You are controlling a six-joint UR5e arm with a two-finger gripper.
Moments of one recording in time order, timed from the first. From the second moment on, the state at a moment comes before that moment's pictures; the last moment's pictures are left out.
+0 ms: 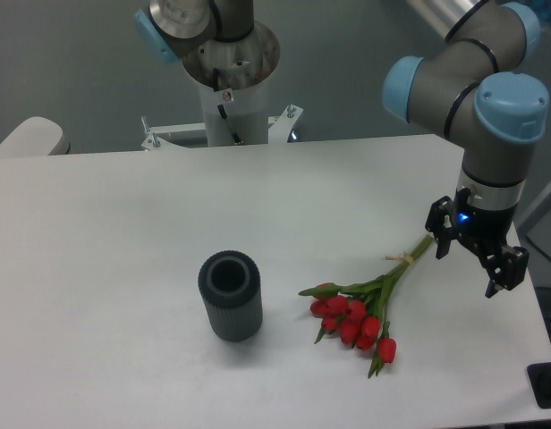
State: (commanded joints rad) arm 2.74 -2.06 -1.33 -1.04 1.44 1.68
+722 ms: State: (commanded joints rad) arm 2.74 -2.02 -1.44 -1.05 1.48 1.56
